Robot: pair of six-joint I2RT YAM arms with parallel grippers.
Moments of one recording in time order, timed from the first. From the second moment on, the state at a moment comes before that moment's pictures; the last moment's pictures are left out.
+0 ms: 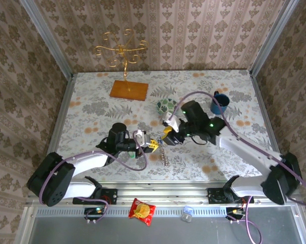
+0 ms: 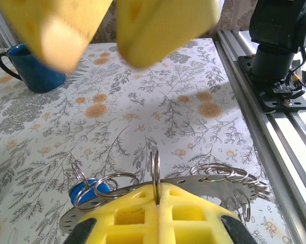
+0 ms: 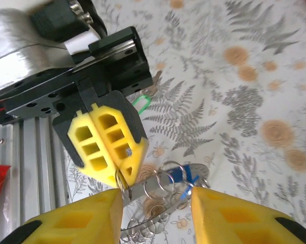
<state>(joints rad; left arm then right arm) -0.67 1.28 0.39 0.51 0.87 0.38 0.65 1.25 0.98 -0.47 -0.48 -0.30</state>
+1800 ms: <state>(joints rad) -0.69 1.21 0.50 0.21 0.79 0.52 0.78 1.38 1.03 -0.57 -0.39 -0.71</state>
